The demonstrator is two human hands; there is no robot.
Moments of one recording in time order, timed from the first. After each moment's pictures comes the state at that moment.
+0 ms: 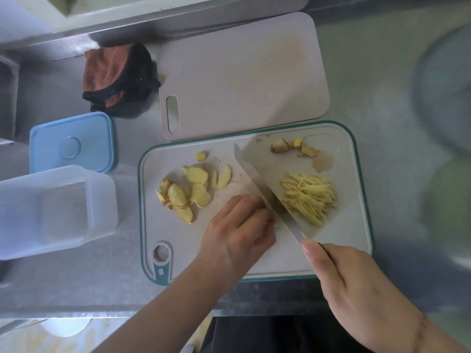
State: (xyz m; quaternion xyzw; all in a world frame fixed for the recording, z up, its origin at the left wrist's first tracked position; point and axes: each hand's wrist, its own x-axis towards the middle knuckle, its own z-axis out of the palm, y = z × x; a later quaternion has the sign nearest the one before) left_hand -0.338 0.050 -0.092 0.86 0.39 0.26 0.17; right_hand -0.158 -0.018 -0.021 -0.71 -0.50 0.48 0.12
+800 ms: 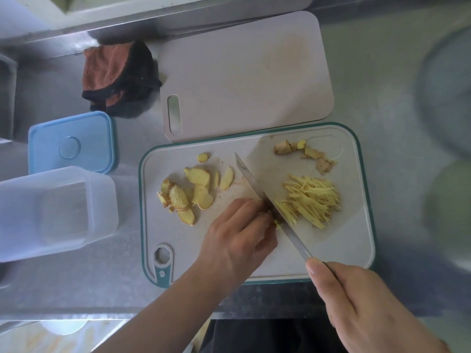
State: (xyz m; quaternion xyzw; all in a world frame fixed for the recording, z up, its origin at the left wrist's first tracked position) left_hand -0.340 0.050 -0.092 0.87 0.39 0.25 0.19; right_hand -0.161 -0.028 -0.011 -0.71 -0.49 0.50 0.11
